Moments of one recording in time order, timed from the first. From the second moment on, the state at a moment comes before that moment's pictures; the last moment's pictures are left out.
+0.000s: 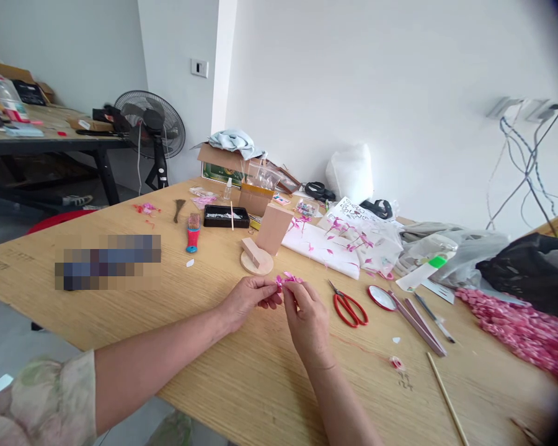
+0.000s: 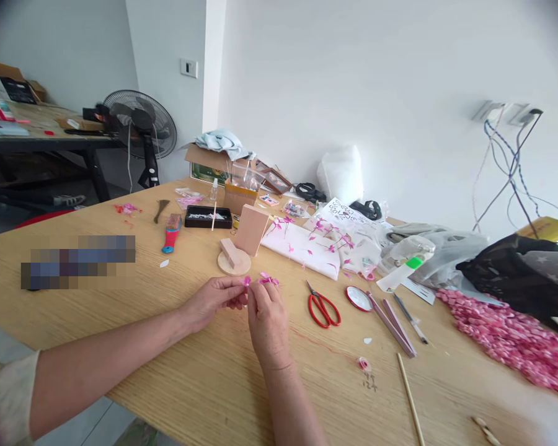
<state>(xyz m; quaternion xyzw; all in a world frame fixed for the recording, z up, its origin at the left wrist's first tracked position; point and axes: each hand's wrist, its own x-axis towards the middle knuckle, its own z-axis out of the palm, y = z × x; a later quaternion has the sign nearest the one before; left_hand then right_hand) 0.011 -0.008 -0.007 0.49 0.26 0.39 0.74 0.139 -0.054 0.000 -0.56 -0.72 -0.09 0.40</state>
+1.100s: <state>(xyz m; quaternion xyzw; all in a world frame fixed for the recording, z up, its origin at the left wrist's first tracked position) 0.012 -0.006 -0.009 0.55 0.27 0.42 0.68 0.142 -0.056 0.003 -0.55 -0.72 -0.04 0.43</state>
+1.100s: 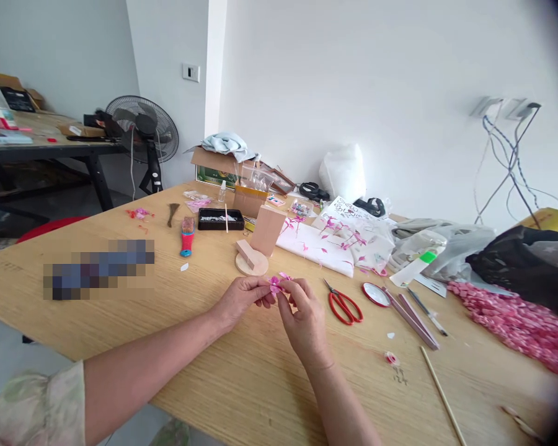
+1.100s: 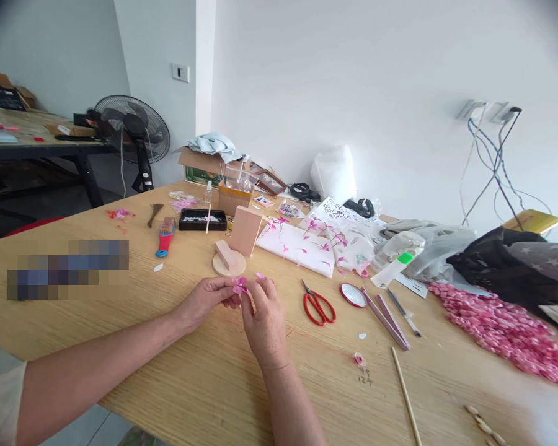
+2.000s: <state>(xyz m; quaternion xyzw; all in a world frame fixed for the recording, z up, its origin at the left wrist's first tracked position) 0.008 -0.004 -0.011 0.50 0.19 0.38 0.75 0.142 -0.055 0.002 -0.53 -0.70 -0.06 0.48</state>
